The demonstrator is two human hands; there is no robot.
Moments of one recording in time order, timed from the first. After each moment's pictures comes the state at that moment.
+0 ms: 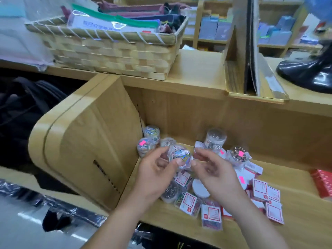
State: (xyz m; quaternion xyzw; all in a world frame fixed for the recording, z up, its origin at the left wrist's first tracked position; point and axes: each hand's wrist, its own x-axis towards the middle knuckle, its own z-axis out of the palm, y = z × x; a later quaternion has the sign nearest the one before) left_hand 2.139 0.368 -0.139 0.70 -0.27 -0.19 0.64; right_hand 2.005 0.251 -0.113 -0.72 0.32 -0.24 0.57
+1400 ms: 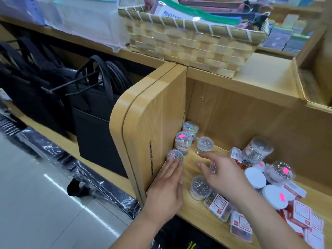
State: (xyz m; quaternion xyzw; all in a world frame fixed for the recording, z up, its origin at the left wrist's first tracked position) left_hand 2.139 0.456 -0.216 0.86 -0.40 0.01 0.32; right_hand 2.068 0.274 -0.122 -0.94 0.21 -0.07 0.26
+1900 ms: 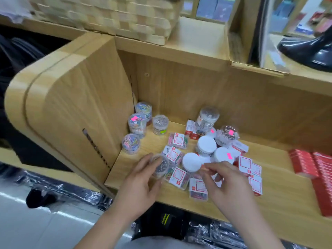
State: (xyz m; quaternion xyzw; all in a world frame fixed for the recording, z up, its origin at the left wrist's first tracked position) left_hand 2.109 0.450 -0.212 0.79 -0.45 -0.09 0.41; right_hand 1.926 0.271 -0.149 -0.88 0.34 -0.22 0.27
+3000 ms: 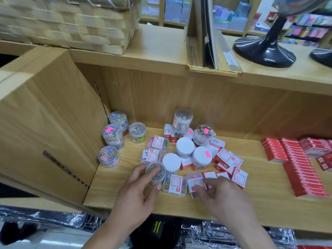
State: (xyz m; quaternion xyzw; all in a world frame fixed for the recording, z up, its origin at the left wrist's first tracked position) left_hand 2.088 0.419 -0.208 0.76 -0.47 -0.14 0.44; right_hand 1.883 0.265 -0.155 -0.85 0.50 -0.04 0.16
